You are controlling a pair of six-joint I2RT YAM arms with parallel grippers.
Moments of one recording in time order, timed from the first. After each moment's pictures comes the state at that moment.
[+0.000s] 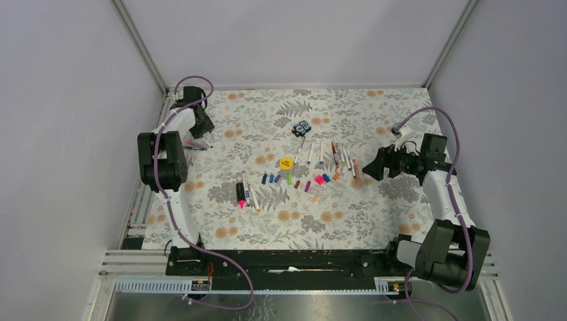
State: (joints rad) left arm 0.06 2.08 1.58 -0.54 -0.17 -0.52; right arm -0.26 1.20 0.76 -0.48 -0.90 -0.35
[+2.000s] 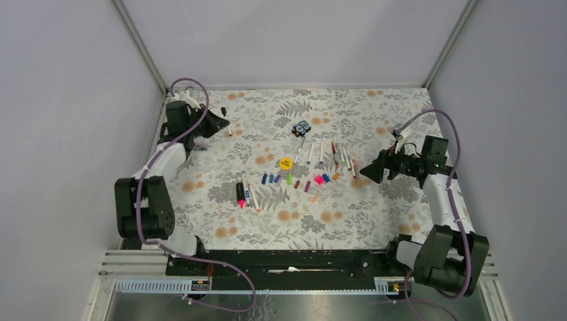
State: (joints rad) left arm 0.07 1.58 1.08 -0.04 0.44 -0.57; right arm -0.28 1.17 0.74 -0.48 -1.03 -0.38
